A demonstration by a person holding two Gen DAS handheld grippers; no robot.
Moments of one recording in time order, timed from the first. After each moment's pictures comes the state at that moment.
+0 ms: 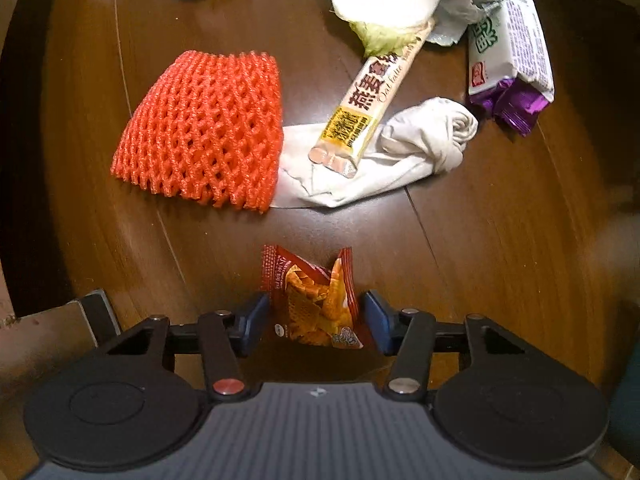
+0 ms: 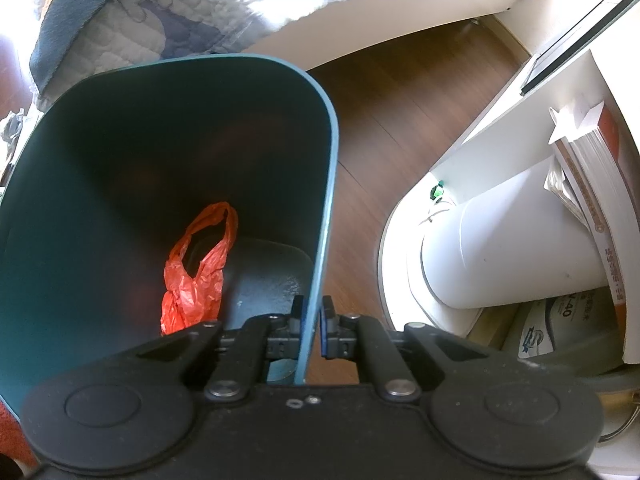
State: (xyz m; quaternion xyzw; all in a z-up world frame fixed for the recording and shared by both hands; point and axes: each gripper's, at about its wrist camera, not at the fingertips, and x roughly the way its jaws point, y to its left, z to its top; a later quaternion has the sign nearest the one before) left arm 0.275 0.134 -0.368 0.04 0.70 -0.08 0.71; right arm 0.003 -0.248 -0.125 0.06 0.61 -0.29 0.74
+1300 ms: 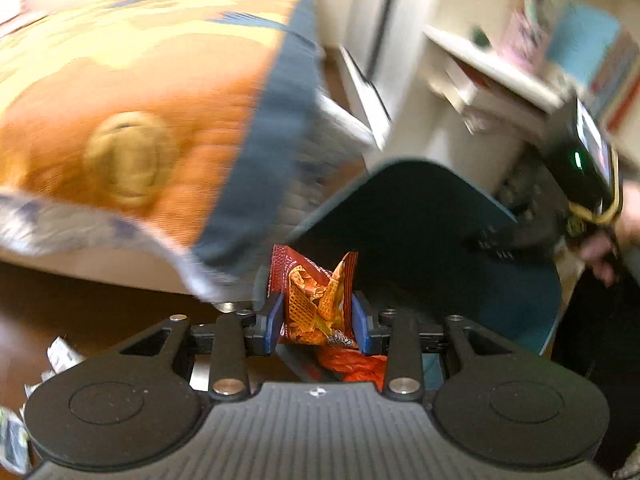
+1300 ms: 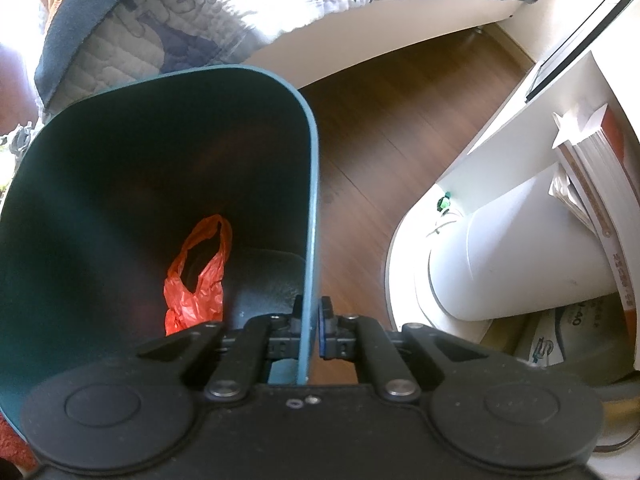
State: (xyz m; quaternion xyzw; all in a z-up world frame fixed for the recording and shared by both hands) left arm 0.119 -0.139 -0.056 0.23 0.37 -0.59 0.68; right arm -0.009 -0.248 -0.120 0.06 0.58 -0.28 0.76
